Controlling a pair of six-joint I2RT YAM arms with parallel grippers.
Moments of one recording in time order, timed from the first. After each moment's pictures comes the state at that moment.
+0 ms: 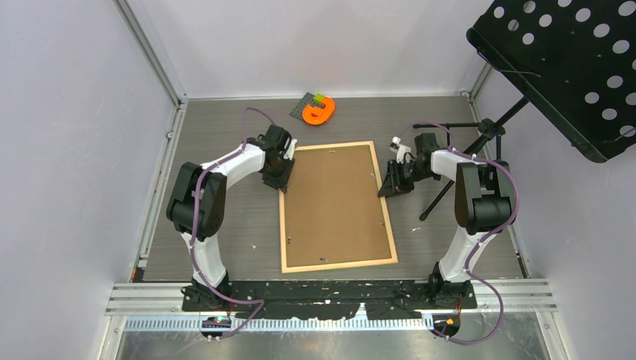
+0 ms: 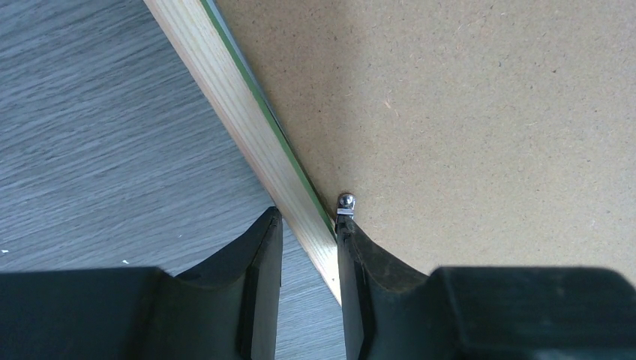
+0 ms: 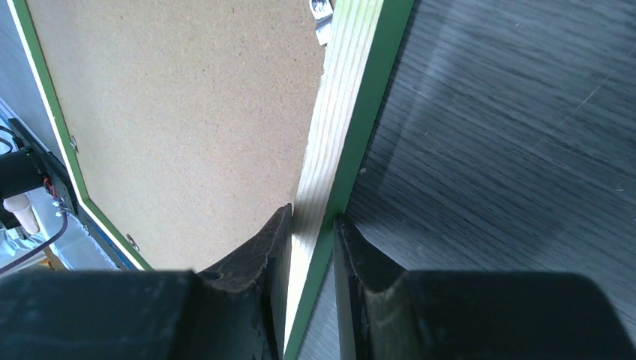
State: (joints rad) left arm -0.41 1.88 1.29 -0.64 0.06 -0.10; right arm 0.04 1.84 1.05 -0.51 -0.68 -0.08
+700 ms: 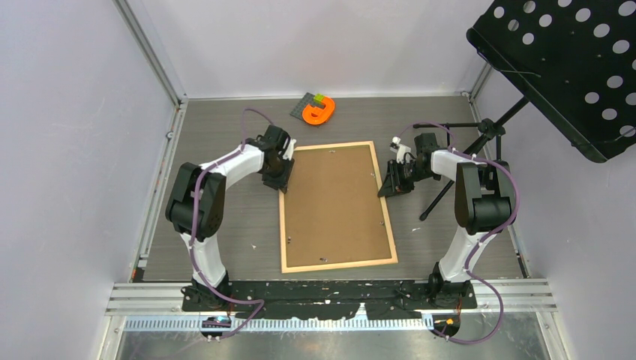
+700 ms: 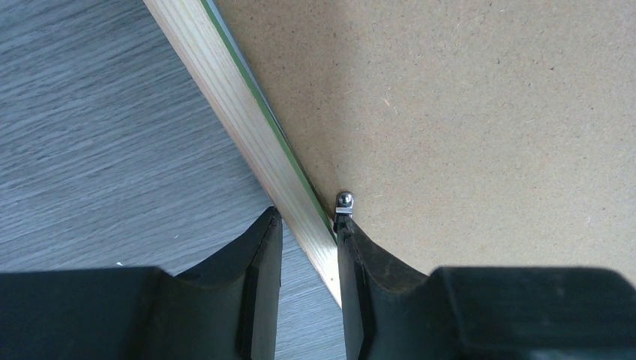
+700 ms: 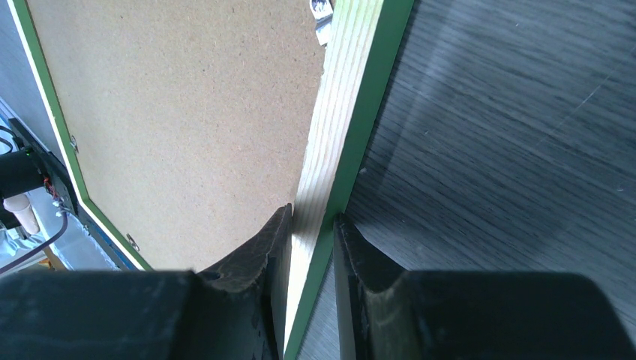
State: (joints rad) left arm -0.41 1.88 1.28 -0.63 0.07 -0.11; right arm 0.04 1.84 1.05 -0.51 -0.68 -0.08
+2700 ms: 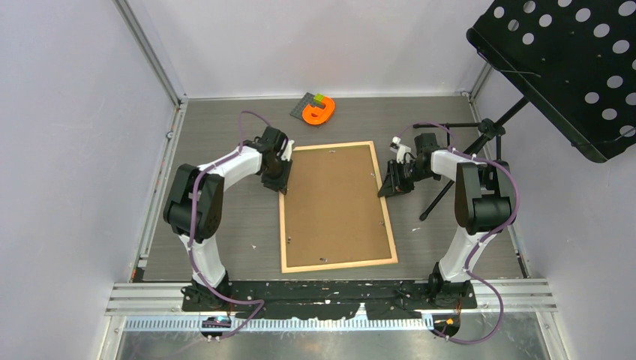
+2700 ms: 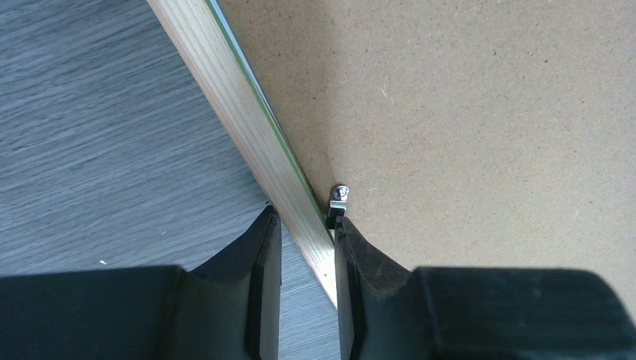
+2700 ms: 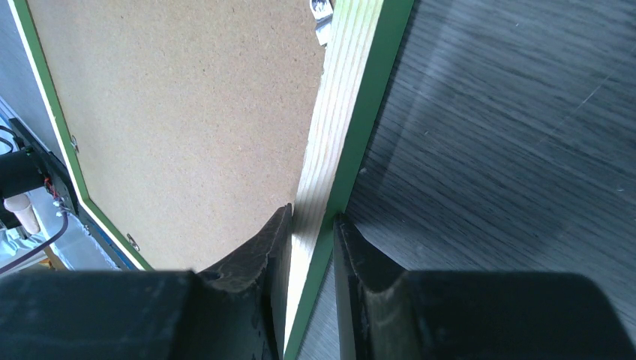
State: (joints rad) left arm -0.39 1.86 1.25 -0.60 0.10 -0.13; right arm 0.04 1.84 1.05 -0.51 -0.68 -0.08
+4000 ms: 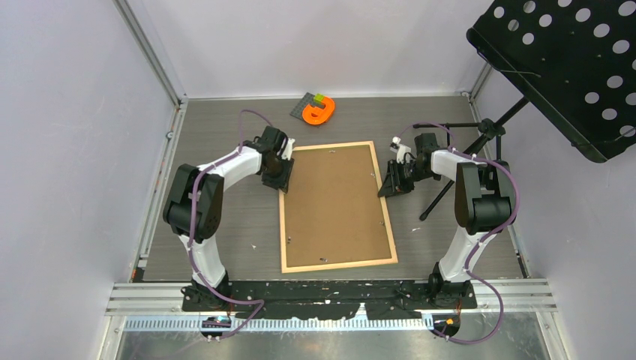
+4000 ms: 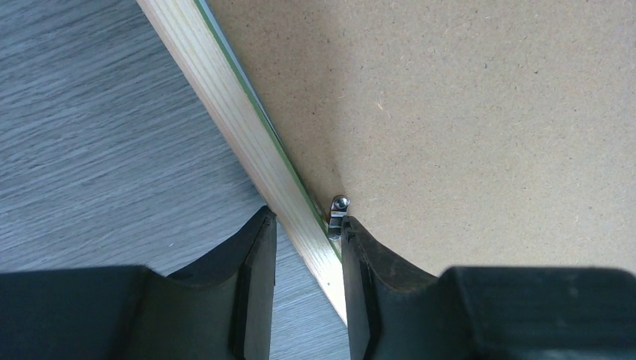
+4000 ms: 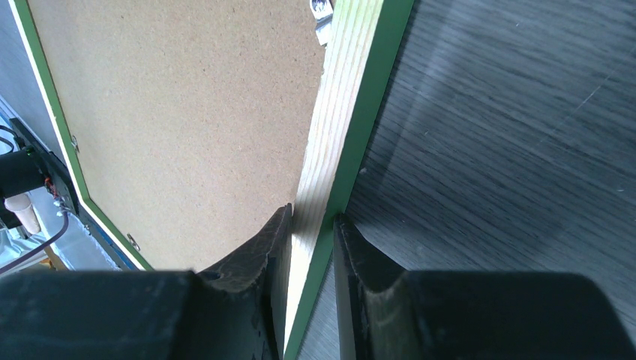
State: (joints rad) left arm -0.39 1.85 1.24 -0.57 0.10 -0.11; right arm 0.04 1.84 1.05 -0.51 -0.69 -0.08
